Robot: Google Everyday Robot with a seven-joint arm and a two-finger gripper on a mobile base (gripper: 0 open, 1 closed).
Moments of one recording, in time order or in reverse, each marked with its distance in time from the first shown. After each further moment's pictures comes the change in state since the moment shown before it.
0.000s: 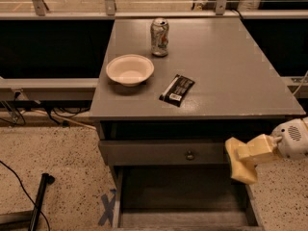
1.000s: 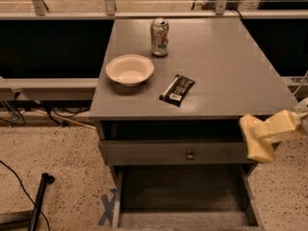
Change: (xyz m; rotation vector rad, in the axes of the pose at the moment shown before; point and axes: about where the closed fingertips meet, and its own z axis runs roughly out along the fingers) arm 0.024 -0.036 -0.062 -0.032 0.052 -0.100
